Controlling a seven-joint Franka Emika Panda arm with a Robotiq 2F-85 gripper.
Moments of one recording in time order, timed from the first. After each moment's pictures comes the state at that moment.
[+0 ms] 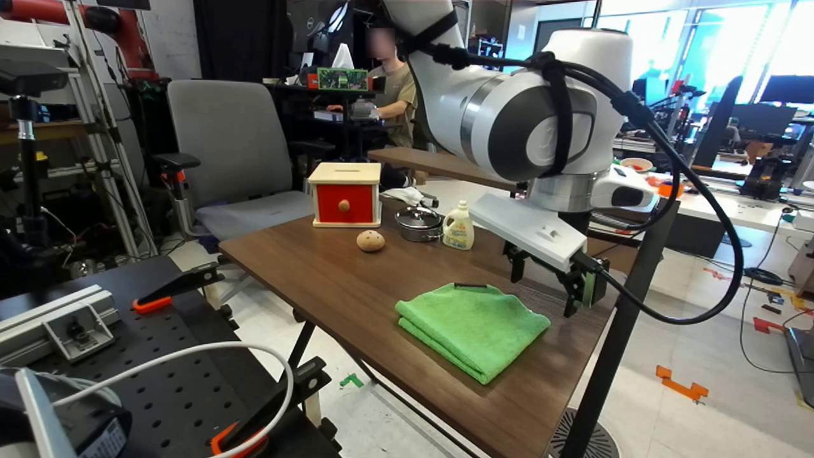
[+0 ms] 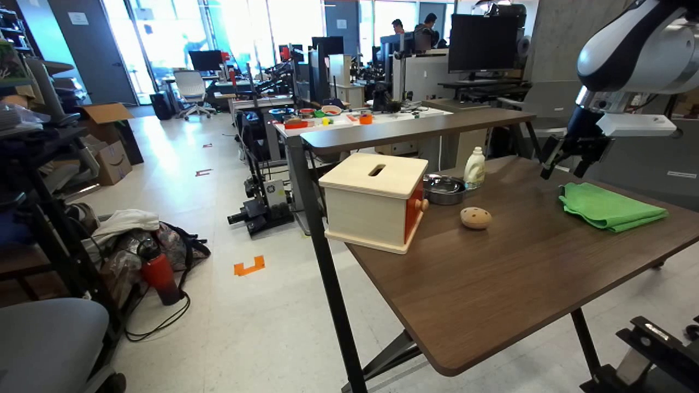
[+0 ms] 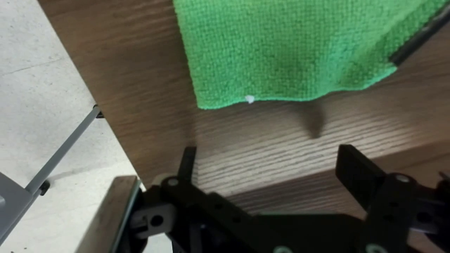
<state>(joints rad) -0.33 0.89 0.04 -1.62 0.08 2.67 -0.19</state>
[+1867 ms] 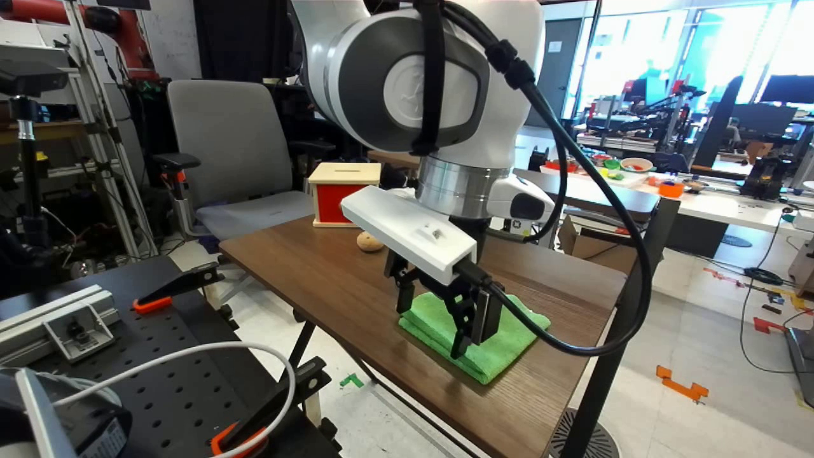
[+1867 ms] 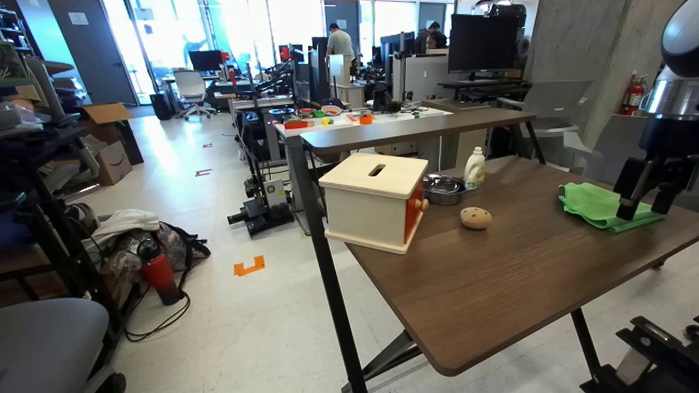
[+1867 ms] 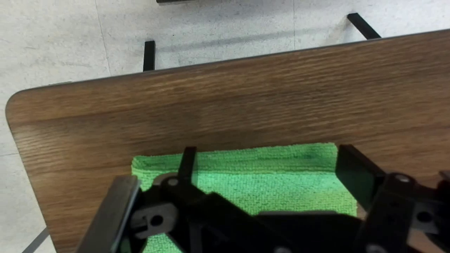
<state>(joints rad) -0.30 0.53 0.01 -2.21 0.08 2.65 -0.33</state>
